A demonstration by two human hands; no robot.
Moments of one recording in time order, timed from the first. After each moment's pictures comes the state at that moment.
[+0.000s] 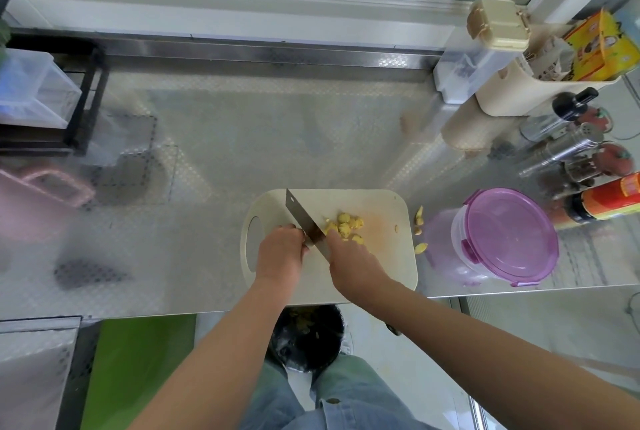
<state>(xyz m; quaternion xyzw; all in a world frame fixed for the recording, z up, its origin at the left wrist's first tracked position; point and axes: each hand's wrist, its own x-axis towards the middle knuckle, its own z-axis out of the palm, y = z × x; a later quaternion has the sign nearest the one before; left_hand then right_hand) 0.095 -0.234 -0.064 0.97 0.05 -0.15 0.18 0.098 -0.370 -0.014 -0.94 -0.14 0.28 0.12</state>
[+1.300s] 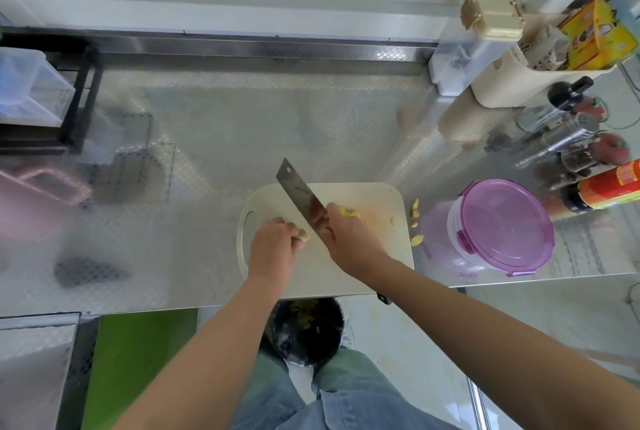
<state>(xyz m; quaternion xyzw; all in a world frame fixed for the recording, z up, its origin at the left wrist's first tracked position) 0.084 -0.229 -0.066 0.95 0.08 -0.09 0.28 0.119 -0.376 -0.016 -0.94 -0.14 0.24 0.22</state>
